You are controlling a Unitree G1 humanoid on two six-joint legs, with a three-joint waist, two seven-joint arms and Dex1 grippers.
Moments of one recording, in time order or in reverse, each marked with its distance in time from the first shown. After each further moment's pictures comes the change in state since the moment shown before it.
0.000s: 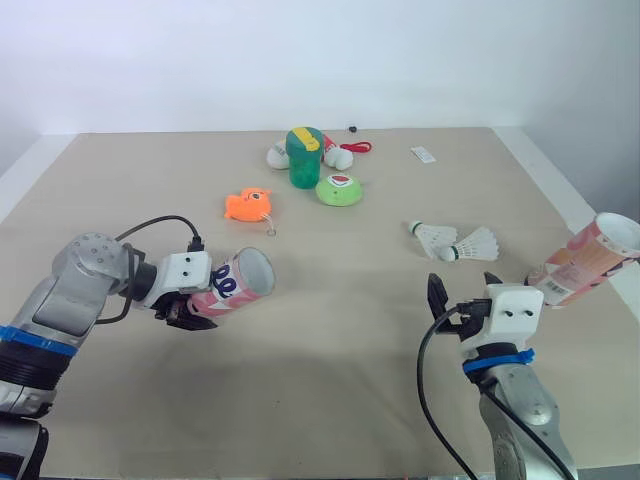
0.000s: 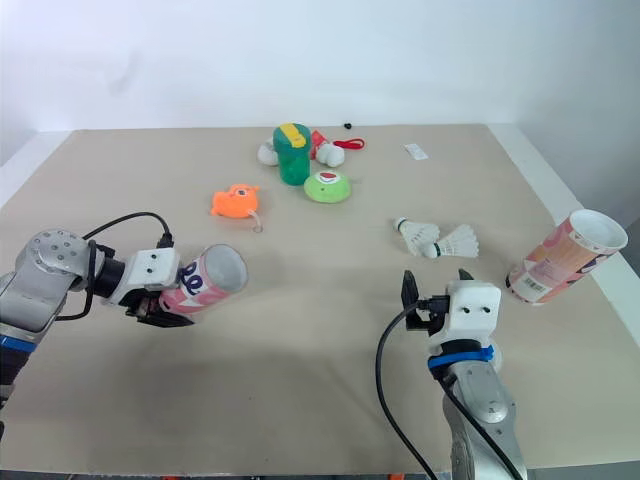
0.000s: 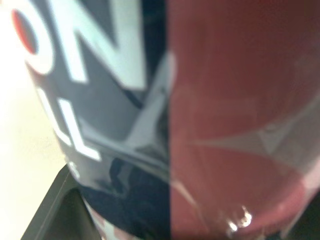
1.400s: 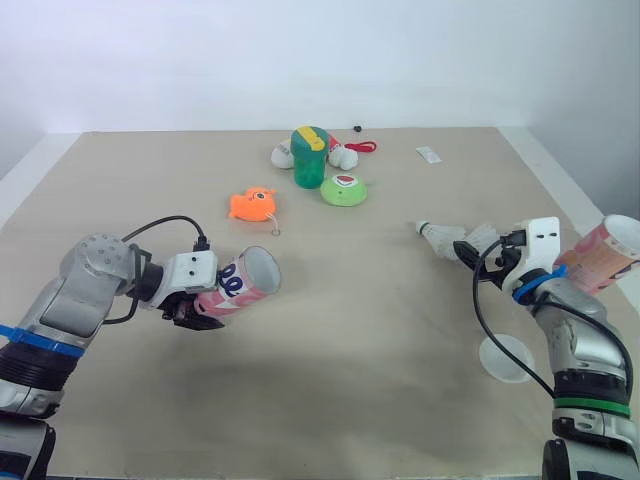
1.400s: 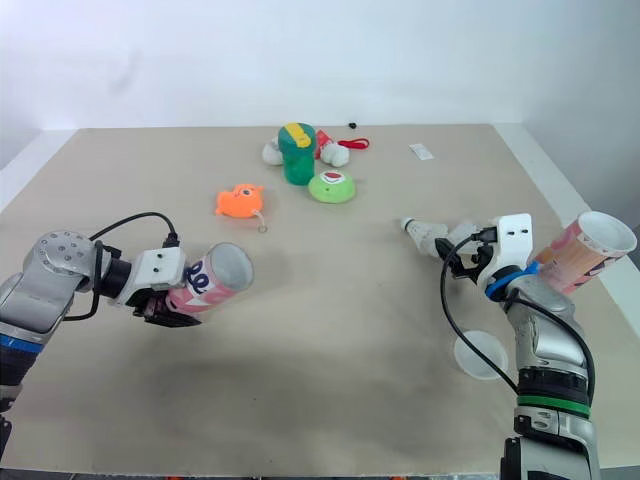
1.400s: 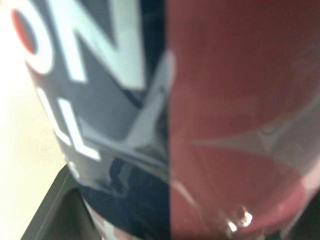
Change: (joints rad) left arm 0.002 -0.028 -0.006 -0.032 0.001 0.042 0.015; right arm -0.557 -0.433 -0.130 0.846 0.203 0.087 0.452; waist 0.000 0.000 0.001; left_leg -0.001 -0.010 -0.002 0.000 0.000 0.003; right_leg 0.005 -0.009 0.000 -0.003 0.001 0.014
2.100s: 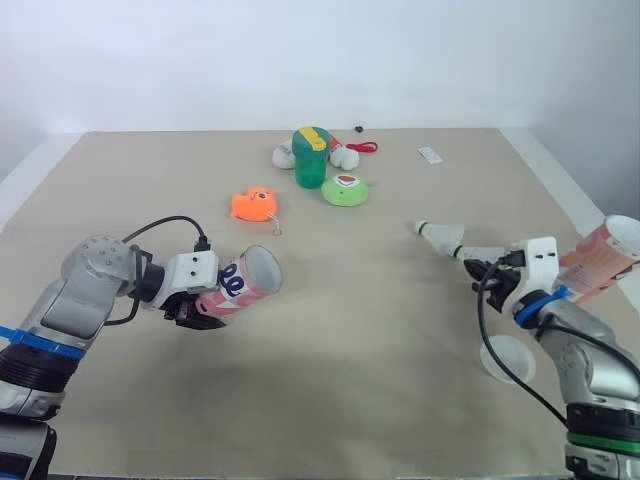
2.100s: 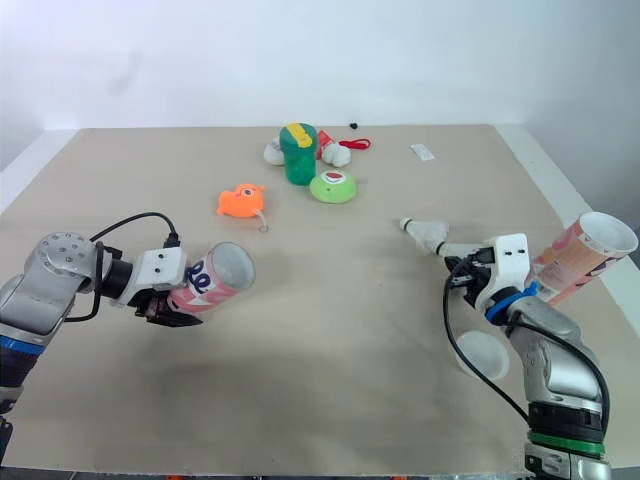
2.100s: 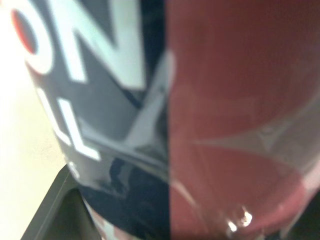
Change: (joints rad) left arm 0.005 -0.007 0.002 -0.005 0.000 0.003 0.011; right arm 0.179 0.000 -0.039 -0.271 0.100 0.171 -0.038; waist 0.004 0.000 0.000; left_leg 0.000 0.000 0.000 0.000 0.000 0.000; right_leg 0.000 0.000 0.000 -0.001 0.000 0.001
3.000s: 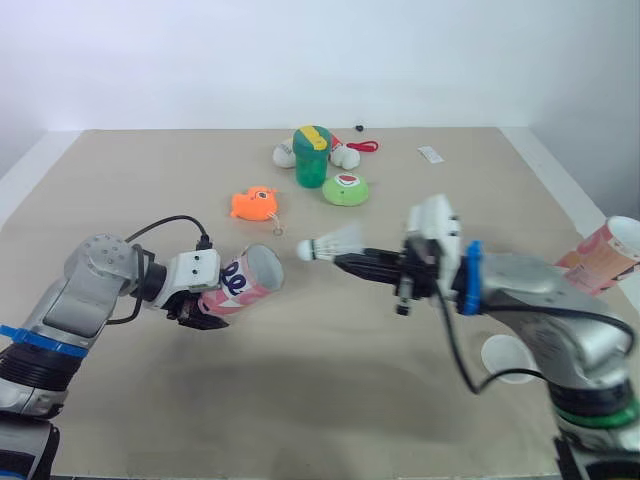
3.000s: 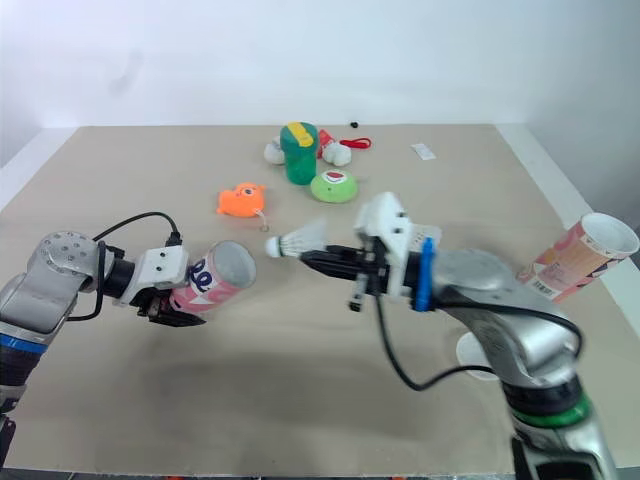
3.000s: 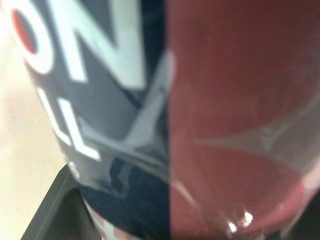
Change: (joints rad) left arm -0.014 -0.016 -0.004 -0.004 -0.012 0.019 -0.005; right arm -0.334 -0.062 0.488 -0.441 0.225 0.101 0.279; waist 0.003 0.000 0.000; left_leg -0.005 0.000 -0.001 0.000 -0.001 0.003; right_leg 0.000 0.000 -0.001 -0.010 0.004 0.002
